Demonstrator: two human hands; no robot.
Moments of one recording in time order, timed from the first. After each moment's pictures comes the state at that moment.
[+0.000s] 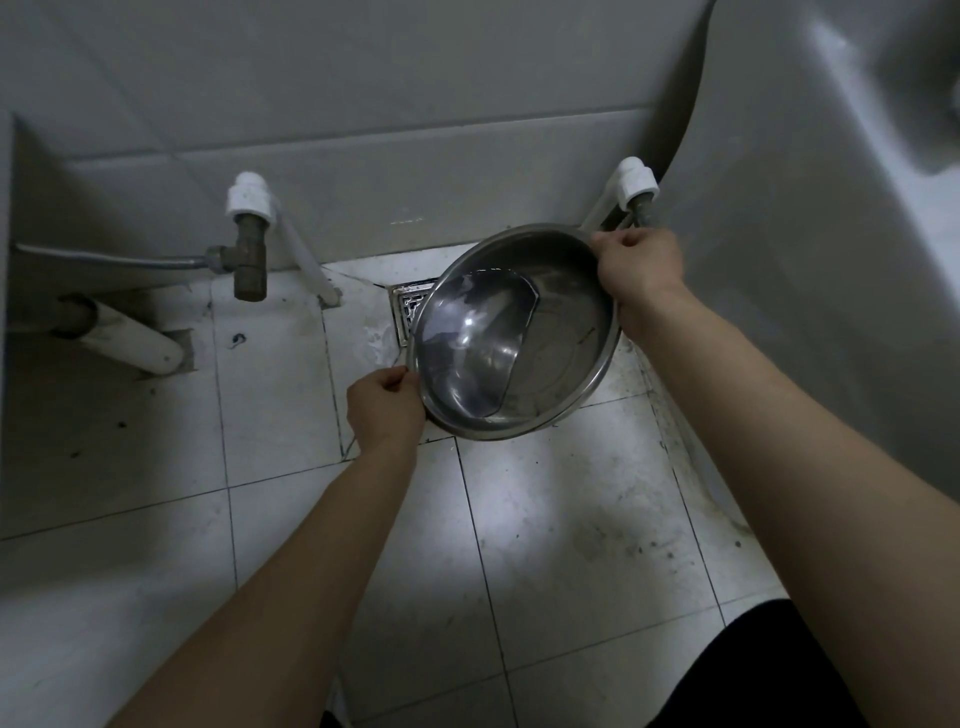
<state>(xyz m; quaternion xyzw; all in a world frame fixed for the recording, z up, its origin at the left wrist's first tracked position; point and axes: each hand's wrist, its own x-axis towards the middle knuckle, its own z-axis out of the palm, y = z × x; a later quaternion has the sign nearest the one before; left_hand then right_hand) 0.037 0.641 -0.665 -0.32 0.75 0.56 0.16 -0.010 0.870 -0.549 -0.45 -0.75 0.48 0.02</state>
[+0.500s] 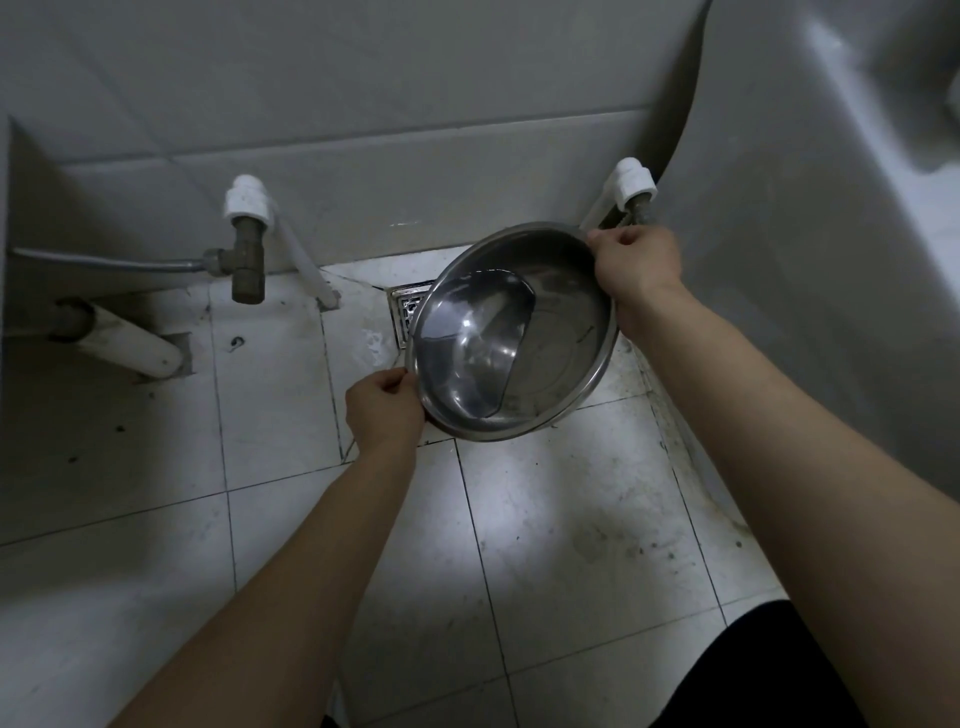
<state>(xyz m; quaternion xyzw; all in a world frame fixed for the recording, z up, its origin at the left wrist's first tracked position) 0.036 0.640 -0.667 -0.33 0.75 0.56 0.16 -0.012 0.869 -0.547 -0.45 -0.75 0.49 0.01</state>
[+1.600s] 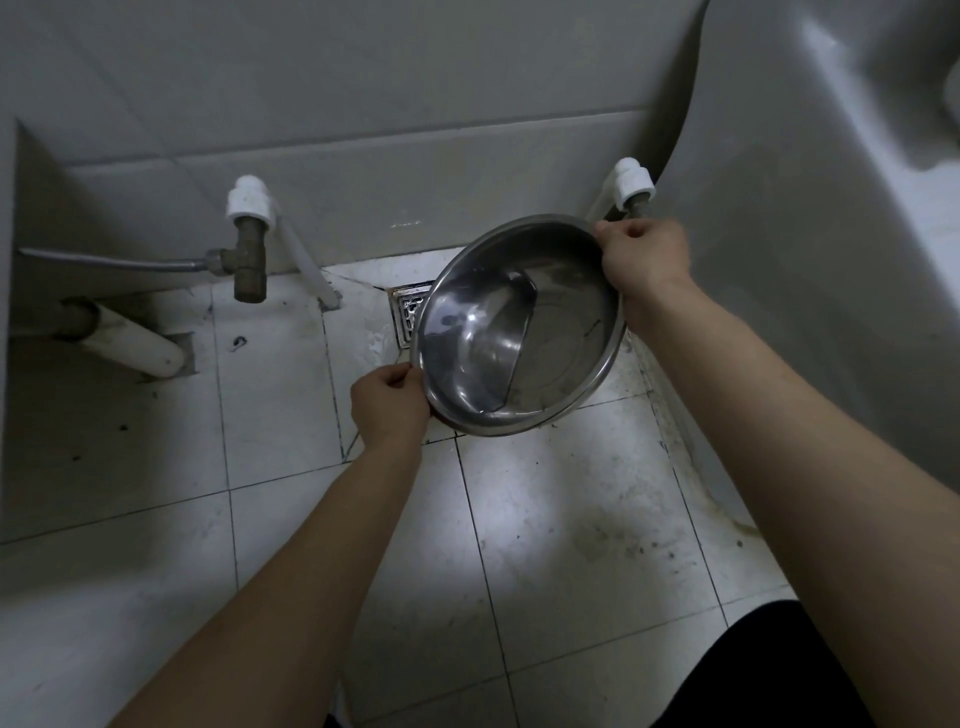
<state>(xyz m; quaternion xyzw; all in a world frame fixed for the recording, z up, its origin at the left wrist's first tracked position) 0.036 0.648 -0.659 -0.33 0.73 0.57 0.16 -0.010 0.872 -0.540 -0.45 -0.75 0.49 0.02</state>
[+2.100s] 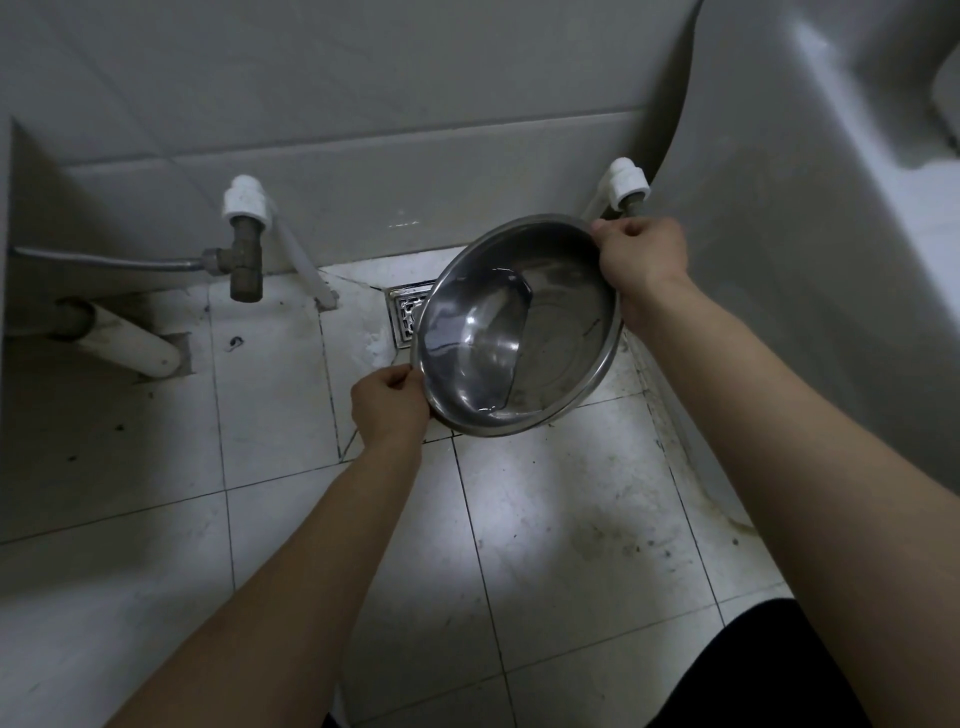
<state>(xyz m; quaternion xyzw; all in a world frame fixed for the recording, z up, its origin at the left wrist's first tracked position) 0.037 0.651 -0.660 -0.34 0.73 0.57 0.17 -0.009 0.871 -0.537 -0.44 -0.75 0.49 0.04</state>
